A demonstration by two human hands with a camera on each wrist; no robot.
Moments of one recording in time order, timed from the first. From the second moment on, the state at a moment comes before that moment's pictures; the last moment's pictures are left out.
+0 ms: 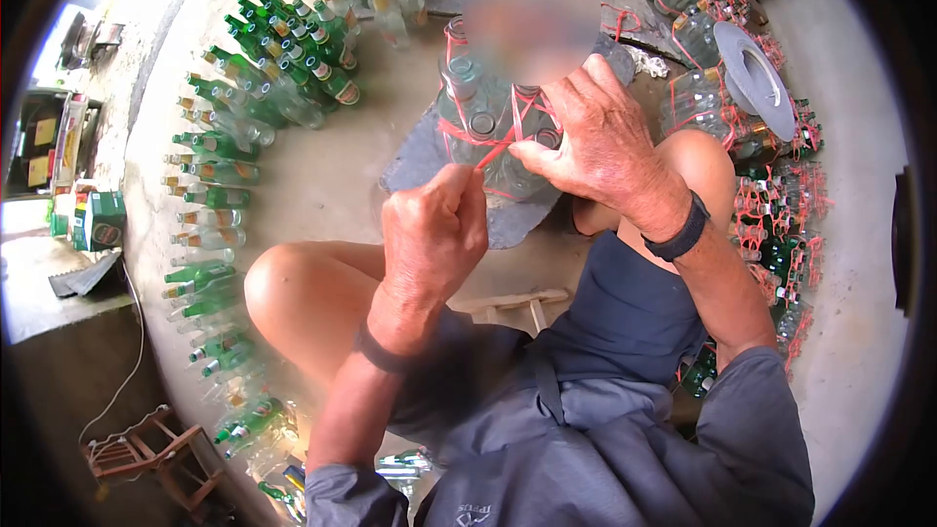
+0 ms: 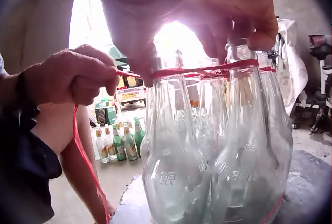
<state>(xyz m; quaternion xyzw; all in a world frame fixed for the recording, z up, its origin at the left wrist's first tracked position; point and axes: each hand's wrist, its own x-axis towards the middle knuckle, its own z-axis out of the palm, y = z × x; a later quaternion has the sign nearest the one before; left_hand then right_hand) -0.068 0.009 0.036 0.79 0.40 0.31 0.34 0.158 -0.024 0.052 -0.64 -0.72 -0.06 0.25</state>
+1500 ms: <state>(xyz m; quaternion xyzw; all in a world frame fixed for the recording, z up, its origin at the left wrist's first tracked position) -0.039 0.077 0.023 0.64 0.51 0.28 0.51 0.155 -0.036 0.056 -0.66 -0.70 -0.06 0.27</state>
